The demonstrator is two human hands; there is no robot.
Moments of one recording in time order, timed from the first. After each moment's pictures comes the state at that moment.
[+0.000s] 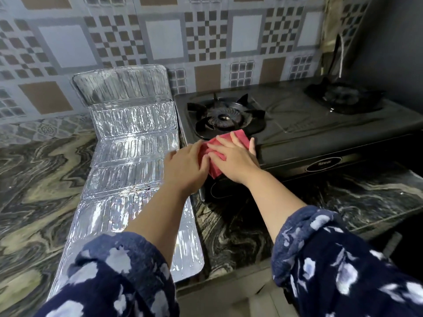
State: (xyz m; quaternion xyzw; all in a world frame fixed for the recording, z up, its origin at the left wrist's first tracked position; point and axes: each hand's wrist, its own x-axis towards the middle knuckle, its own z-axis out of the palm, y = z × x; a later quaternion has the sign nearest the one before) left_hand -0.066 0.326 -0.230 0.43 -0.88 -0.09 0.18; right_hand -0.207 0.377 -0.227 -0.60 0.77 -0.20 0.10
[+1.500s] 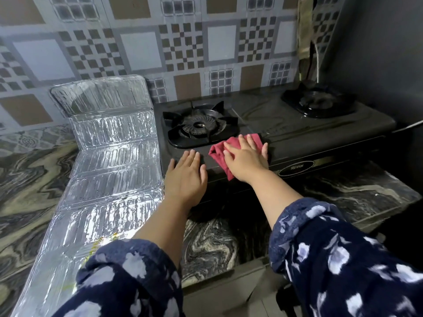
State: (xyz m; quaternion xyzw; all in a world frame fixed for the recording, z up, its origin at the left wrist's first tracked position) left_hand -0.129 0.359 -0.246 0.45 -0.88 -0.04 0.13; right_hand -0.292 0.407 -0.229 -0.51 0.85 -0.12 0.07
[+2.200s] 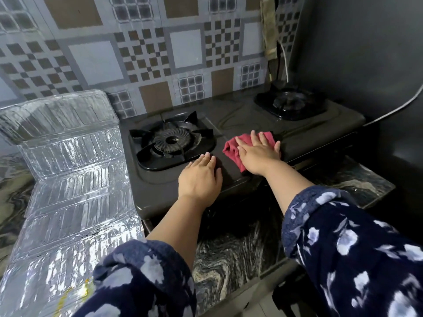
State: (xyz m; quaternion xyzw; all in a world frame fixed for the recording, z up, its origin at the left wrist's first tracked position) left_hand -0.219 0.345 -0.240 0.33 -0.93 -0.05 0.13; right_hand -0.384 0.408 -0.216 -0.42 0.90 -0.05 0.10
